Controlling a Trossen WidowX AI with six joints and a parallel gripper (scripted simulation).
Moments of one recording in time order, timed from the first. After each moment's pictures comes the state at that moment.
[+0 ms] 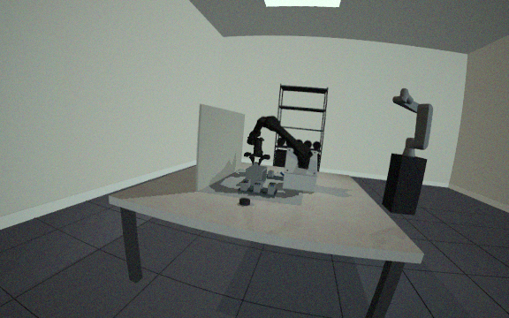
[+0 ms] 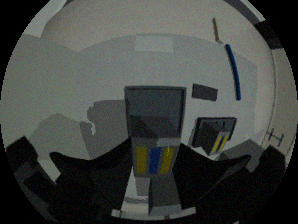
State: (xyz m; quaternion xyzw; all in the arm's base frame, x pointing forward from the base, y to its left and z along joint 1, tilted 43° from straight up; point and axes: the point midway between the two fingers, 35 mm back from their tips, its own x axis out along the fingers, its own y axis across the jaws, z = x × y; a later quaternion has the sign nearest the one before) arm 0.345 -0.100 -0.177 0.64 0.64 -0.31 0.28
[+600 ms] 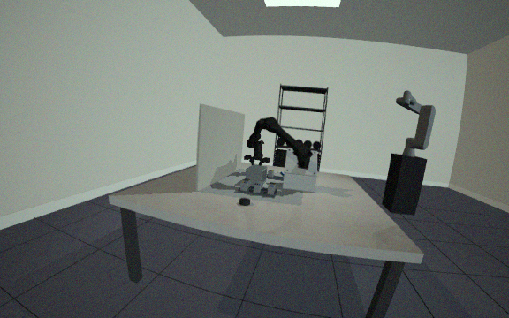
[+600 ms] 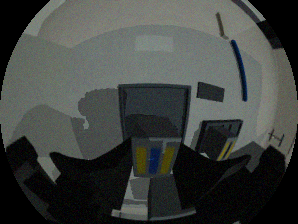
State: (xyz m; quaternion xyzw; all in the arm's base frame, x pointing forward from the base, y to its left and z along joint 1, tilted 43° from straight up) arm 0.341 -0.084 -0.192 0.64 0.64 -0.30 0.28
